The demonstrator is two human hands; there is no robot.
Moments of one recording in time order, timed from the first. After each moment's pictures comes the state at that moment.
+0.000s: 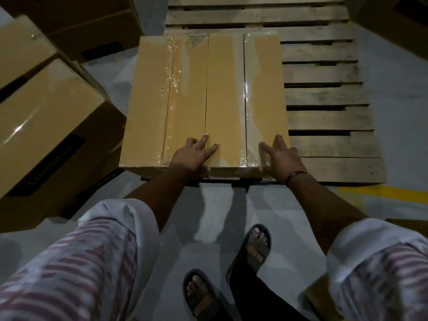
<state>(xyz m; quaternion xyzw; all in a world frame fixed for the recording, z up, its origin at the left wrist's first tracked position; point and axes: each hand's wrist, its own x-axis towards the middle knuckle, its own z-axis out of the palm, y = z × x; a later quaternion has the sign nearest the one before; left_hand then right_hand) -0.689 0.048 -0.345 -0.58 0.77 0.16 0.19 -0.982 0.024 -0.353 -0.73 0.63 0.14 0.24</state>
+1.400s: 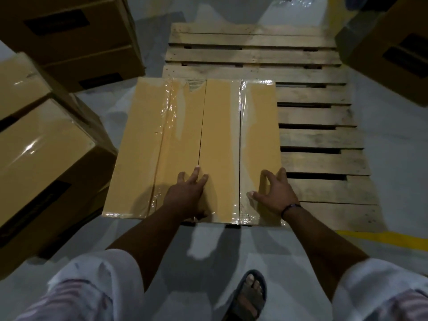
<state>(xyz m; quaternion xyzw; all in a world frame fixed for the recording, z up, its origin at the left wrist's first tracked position) -0.686 -0.008 -0.341 -0.63 0.71 0.22 0.20 -0.974 -0.052 -0.364 -0.64 0.69 0.03 0.34</state>
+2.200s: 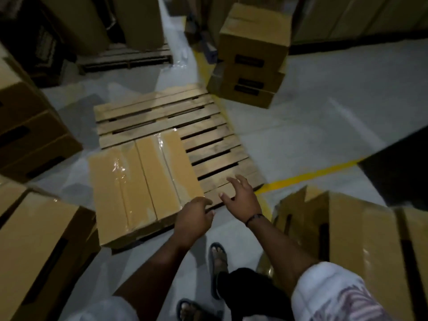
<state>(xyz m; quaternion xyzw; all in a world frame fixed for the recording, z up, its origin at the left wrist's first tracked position) -0.862 0.186 0.028 -0.53 0.78 0.33 -0.05 -1.048 0.204 0.024 -0.55 0.76 -0.21 0.26</state>
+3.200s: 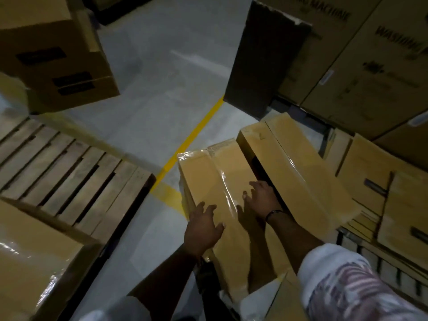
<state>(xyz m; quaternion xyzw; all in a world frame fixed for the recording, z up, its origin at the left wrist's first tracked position) -1.250 0.415 -0.005 -0.28 0.88 0.36 0.17 -1.427 0.567 -0.022 -0.17 0.93 -0.16 0.26</state>
